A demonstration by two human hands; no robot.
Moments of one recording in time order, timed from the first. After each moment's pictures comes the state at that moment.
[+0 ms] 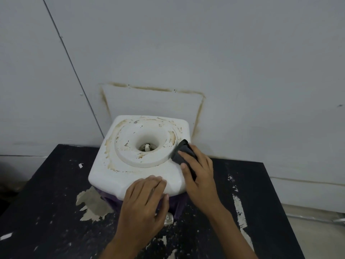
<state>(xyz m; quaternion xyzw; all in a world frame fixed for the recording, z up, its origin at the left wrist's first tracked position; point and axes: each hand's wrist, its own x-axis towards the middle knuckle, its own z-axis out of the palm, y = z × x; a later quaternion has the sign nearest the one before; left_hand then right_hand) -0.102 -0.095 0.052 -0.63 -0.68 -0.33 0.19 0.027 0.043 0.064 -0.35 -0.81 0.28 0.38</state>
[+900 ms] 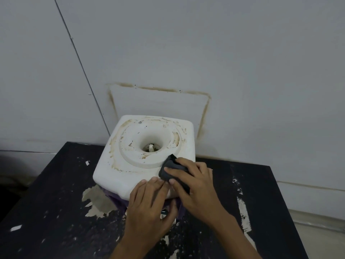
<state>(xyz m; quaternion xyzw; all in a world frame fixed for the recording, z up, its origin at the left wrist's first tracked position) -0.089 -0.093 0.036 -0.58 -0.71 -0.32 0.24 0.033 0.025 0.076 -0.27 -0.90 0.15 0.32</state>
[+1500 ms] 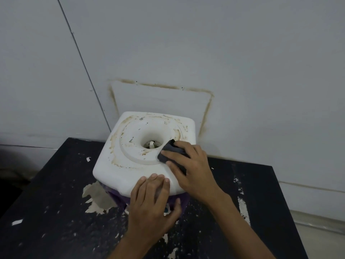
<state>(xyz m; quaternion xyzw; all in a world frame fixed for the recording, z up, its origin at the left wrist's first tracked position) -0.085 -0.083 0.024 -0.57 -0.71 -0.31 0.27 0.006 0.058 0.088 -0.23 -0.90 0.16 0.33</state>
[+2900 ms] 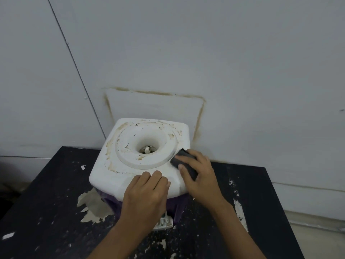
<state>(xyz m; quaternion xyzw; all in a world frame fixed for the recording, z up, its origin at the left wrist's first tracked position) -0.100 -0.071 0.088 -0.63 -0.69 -0.23 0.27 0.032 0.062 0.073 -0.31 -0.82 0.30 0.37</state>
